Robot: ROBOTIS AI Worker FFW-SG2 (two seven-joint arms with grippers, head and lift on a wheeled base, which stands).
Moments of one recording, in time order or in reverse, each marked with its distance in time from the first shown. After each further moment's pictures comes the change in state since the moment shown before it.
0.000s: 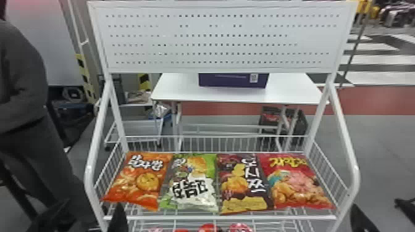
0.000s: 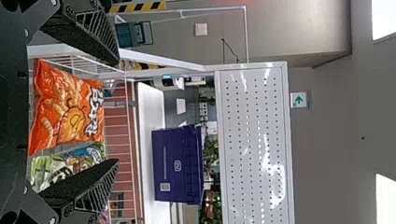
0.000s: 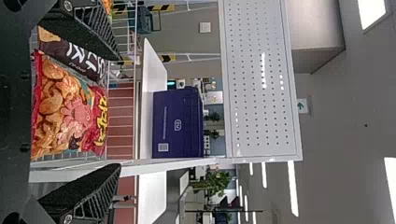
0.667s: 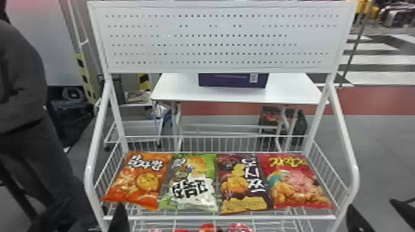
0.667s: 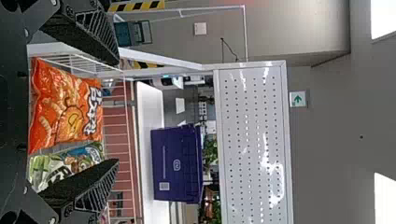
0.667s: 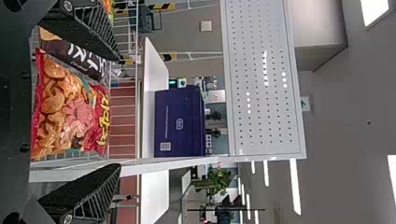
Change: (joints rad) left arm -0.005 0.003 -0.003 -0.001 0.000 0.002 0.000; right arm -0.028 0.005 0.014 0.017 -0.001 0.026 -0.002
